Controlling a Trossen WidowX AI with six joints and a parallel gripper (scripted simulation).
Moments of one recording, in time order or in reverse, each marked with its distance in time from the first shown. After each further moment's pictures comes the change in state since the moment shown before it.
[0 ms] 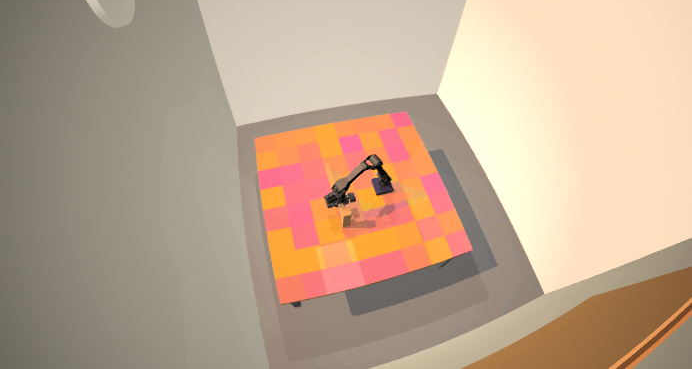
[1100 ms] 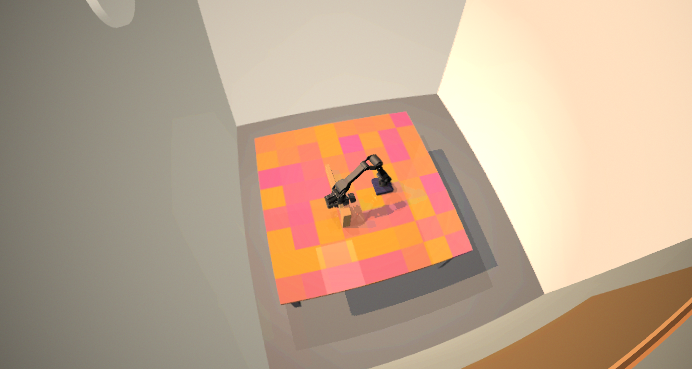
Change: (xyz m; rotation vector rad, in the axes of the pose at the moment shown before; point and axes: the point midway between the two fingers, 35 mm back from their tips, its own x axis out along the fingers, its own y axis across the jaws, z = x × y) arm 0.002 0.000 -0.002 0.001 -0.002 0.006
